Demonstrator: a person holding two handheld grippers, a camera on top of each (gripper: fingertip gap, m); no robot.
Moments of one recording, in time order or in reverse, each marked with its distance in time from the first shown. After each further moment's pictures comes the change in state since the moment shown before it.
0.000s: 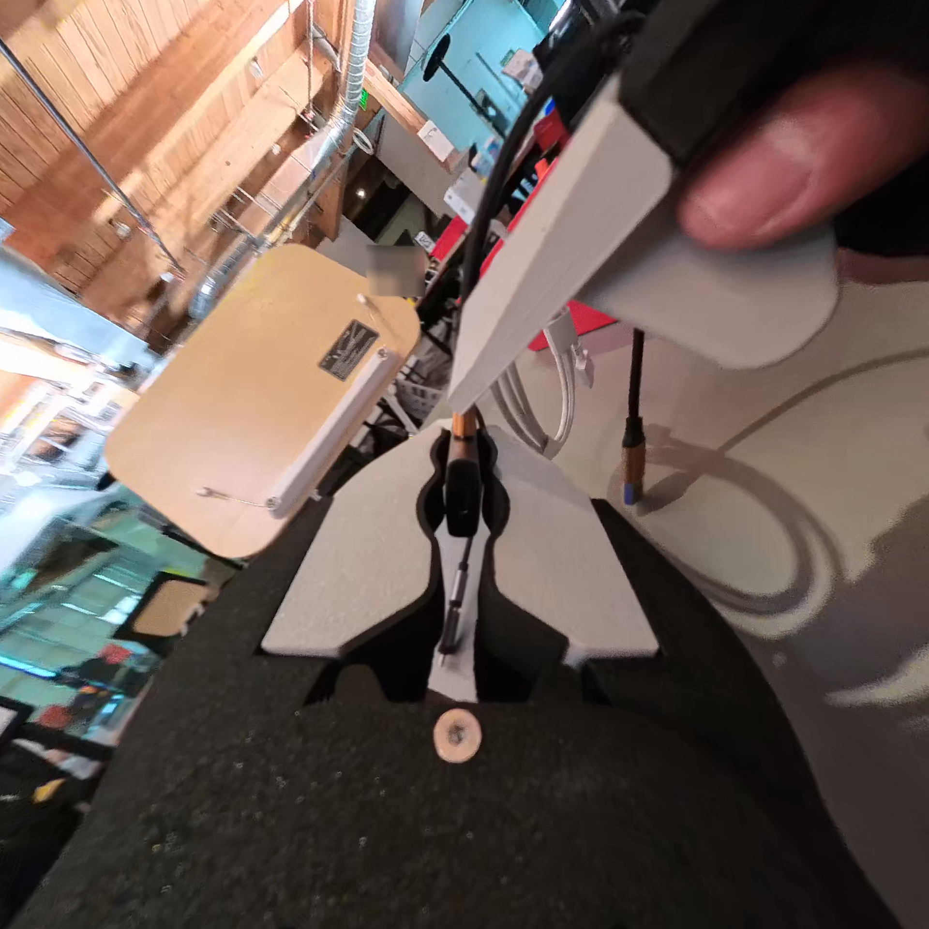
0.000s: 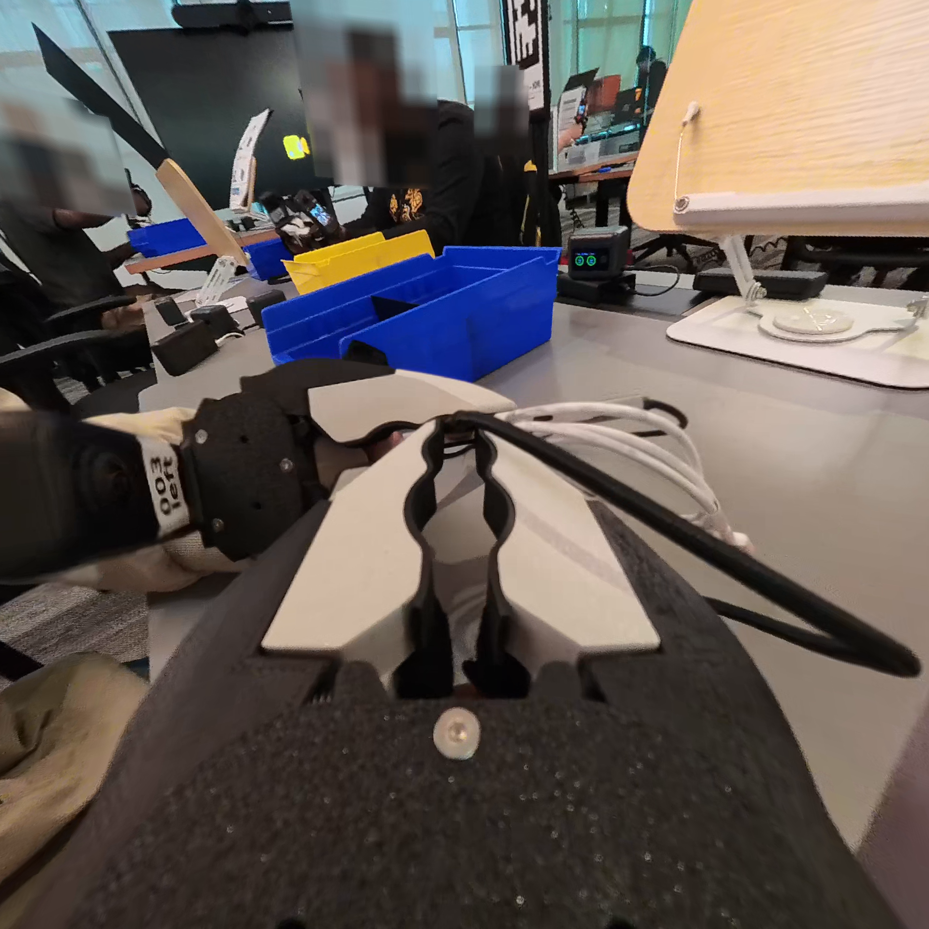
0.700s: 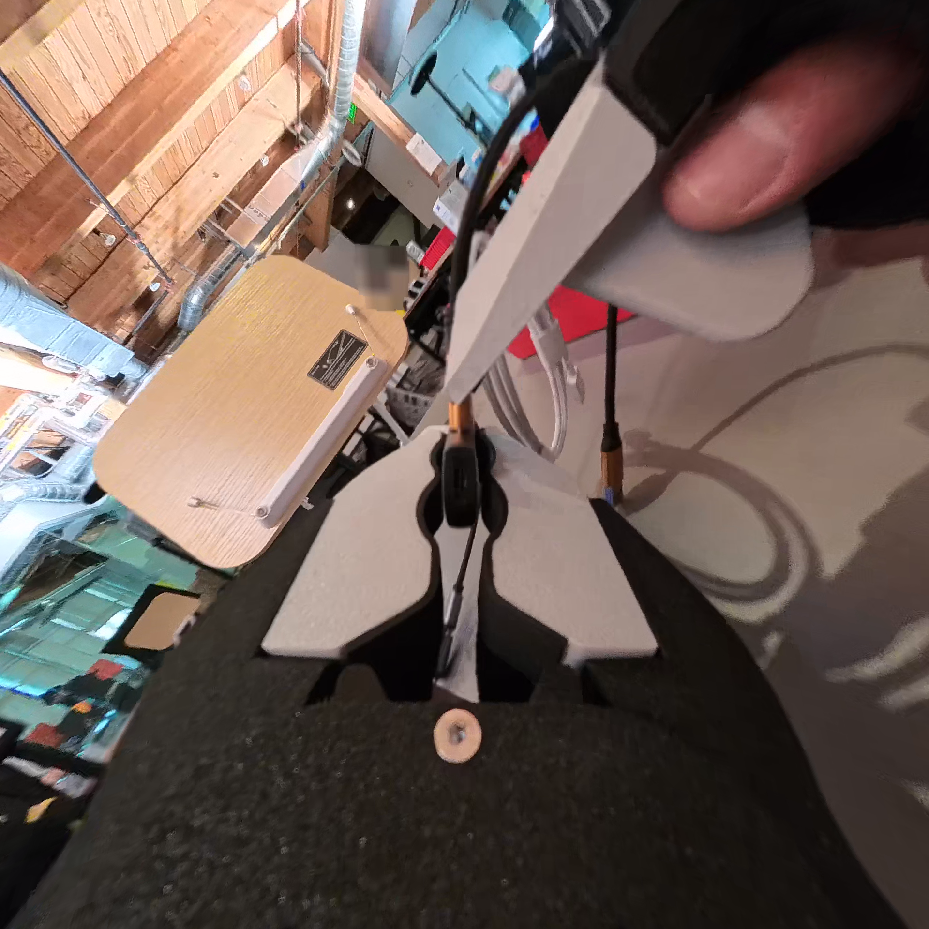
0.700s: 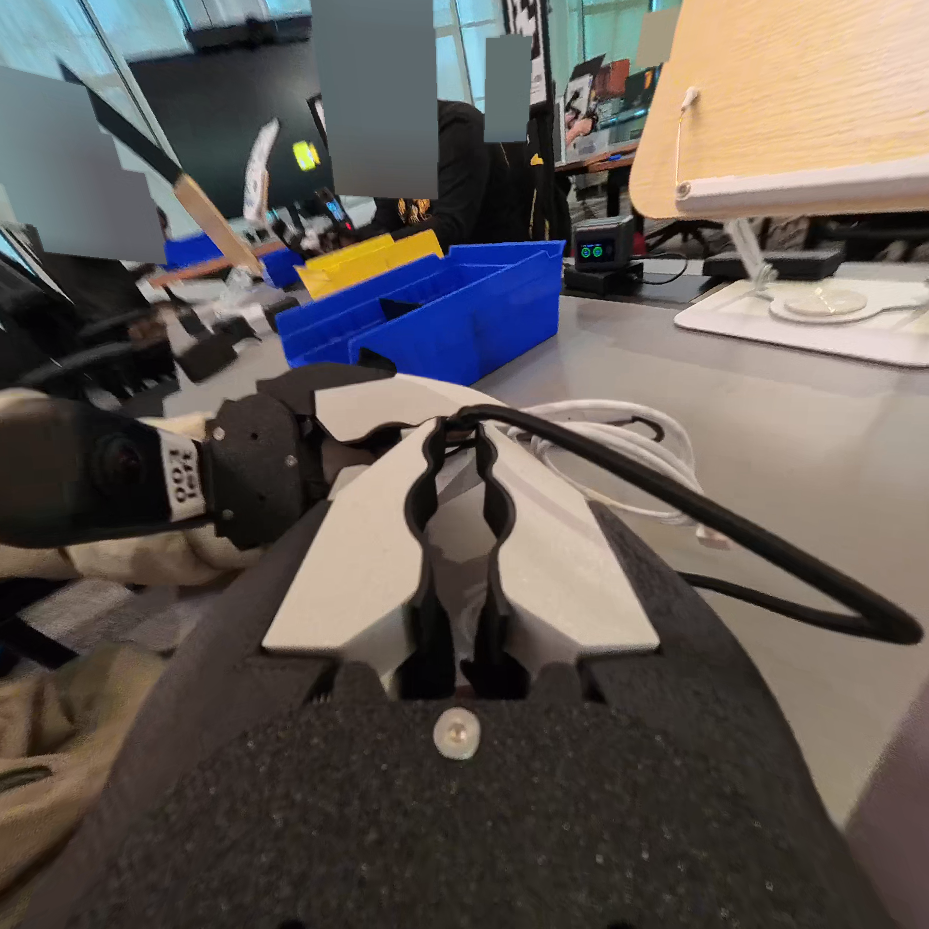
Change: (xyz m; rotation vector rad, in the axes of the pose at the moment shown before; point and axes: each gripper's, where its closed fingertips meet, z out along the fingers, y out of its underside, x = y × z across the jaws) left arm 0.007 -0.005 -0.003 0.027 0.035 -0.025; right arm 0.000 -0.001 -0.009 -0.007 -0.020 0.043
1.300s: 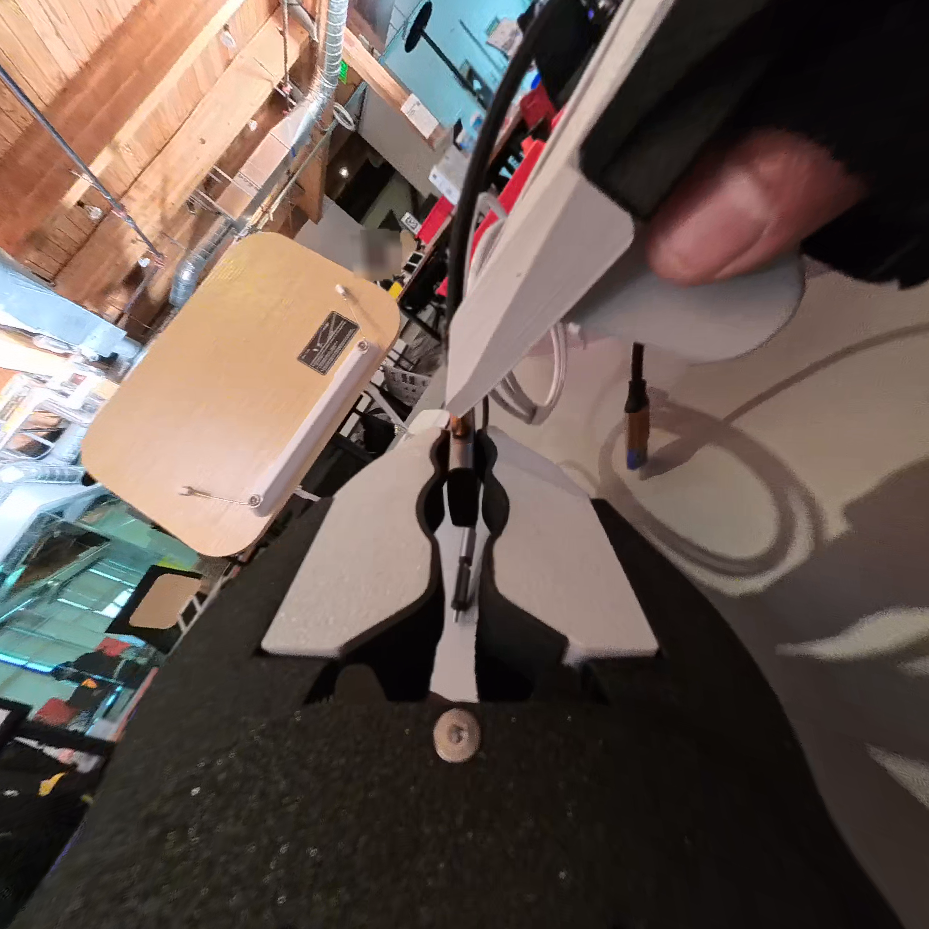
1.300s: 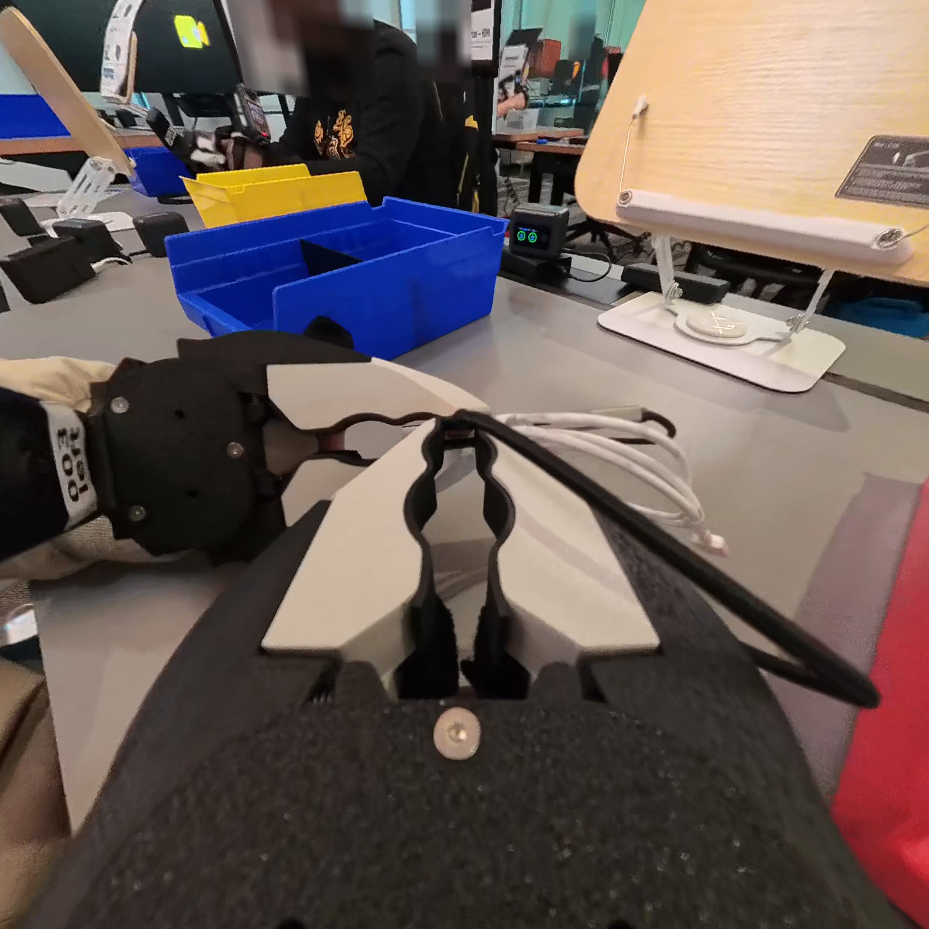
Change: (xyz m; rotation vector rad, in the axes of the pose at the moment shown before) left arm 0.005 0.005 0.005 -0.064 -0.003 0.016; right arm 0.013 0.008 0.004 -0.072 0.168 -0.192
